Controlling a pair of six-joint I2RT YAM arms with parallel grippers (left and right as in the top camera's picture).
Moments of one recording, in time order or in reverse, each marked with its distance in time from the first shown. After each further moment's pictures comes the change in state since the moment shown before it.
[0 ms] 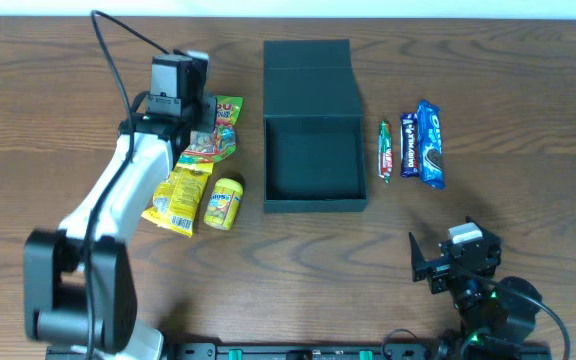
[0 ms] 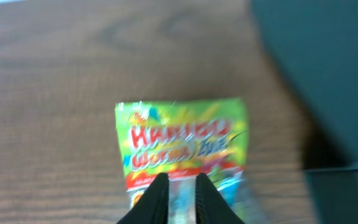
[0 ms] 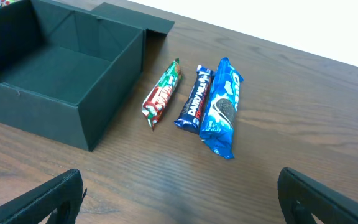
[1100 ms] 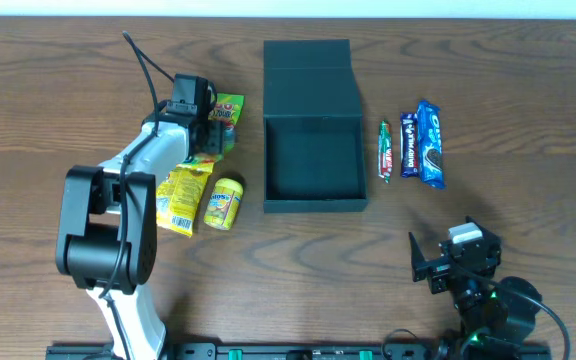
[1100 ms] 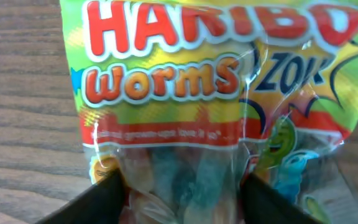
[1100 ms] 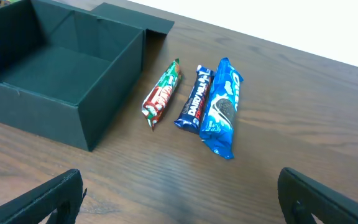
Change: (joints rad) left arm 0.015 0.302 0.031 -0.076 -0.041 -0.116; right arm 0.000 0.000 0.000 0.000 0.000 0.000
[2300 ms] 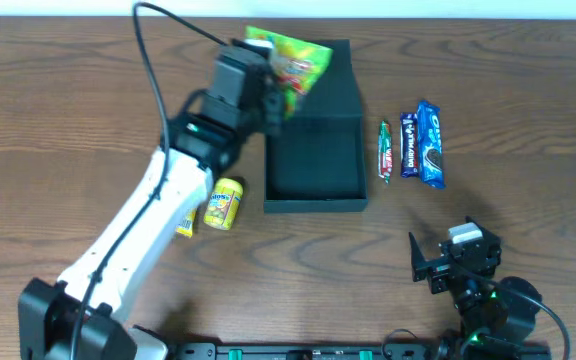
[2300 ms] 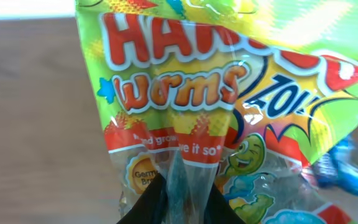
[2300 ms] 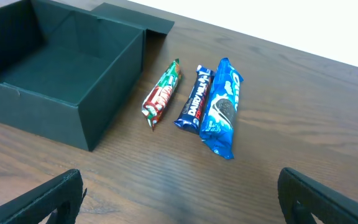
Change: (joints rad) left arm -0.343 -0.415 0.137 -0.153 0.042 -0.238; right arm 0.000 0.000 0.000 0.000 0.000 0.000
